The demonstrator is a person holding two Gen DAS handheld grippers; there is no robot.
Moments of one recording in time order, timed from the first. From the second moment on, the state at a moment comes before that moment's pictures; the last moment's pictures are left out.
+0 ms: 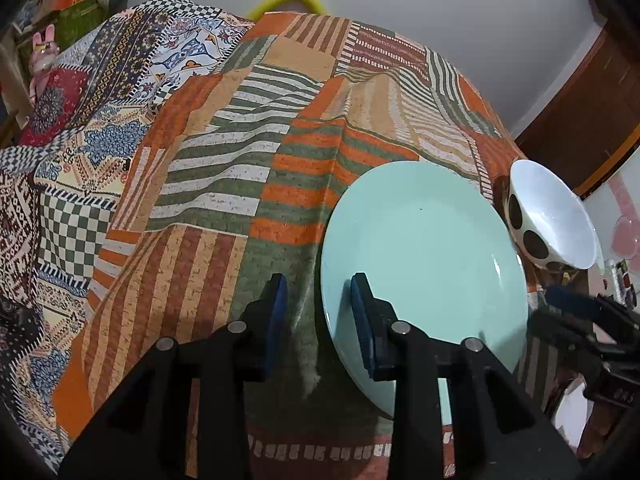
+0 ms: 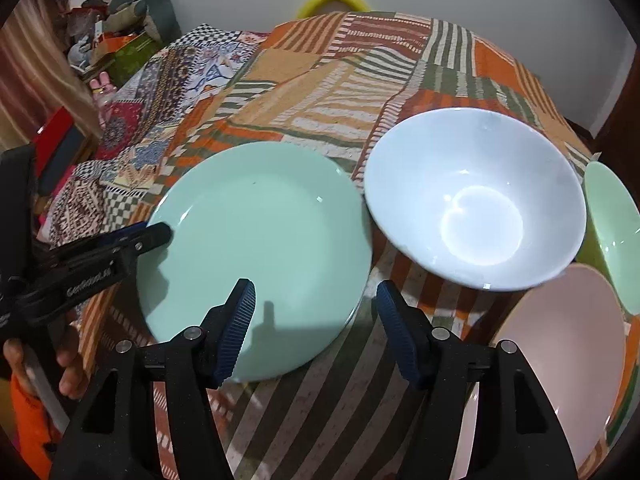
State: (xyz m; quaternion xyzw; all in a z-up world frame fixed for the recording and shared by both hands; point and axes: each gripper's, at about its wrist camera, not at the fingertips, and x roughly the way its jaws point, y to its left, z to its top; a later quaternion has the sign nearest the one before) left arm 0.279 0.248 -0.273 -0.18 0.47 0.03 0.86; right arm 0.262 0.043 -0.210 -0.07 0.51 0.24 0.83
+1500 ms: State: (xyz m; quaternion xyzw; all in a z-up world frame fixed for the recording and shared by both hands) left arm 0.262 0.271 -0.274 -0.21 0.48 0.02 0.85; right arm 0.273 0.069 -0.244 -0.08 0.52 0.24 0.81
